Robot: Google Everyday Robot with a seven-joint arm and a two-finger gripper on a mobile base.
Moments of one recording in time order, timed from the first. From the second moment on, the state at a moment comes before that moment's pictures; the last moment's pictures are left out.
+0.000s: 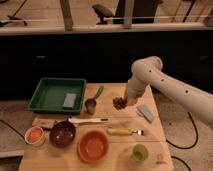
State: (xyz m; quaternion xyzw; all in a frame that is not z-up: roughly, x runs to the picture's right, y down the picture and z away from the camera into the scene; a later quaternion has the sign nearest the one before) arm 0.128 0.075 0.758 -0.30 -0.13 -0.08 0.94
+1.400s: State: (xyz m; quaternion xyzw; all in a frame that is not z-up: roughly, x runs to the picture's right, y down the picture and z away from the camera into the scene) arm 0.088 0.109 0.715 -0.30 -0.16 -0.16 0.93
